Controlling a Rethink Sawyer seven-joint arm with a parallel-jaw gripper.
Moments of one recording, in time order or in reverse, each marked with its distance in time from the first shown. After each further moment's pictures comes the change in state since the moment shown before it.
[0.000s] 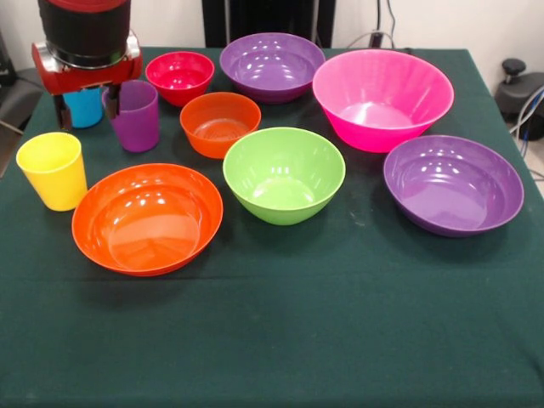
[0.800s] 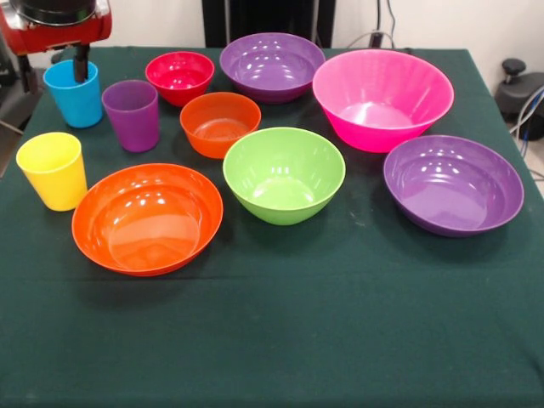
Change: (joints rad) arm -0.019 -0.074 0.000 0.009 0.000 0.067 -0.089
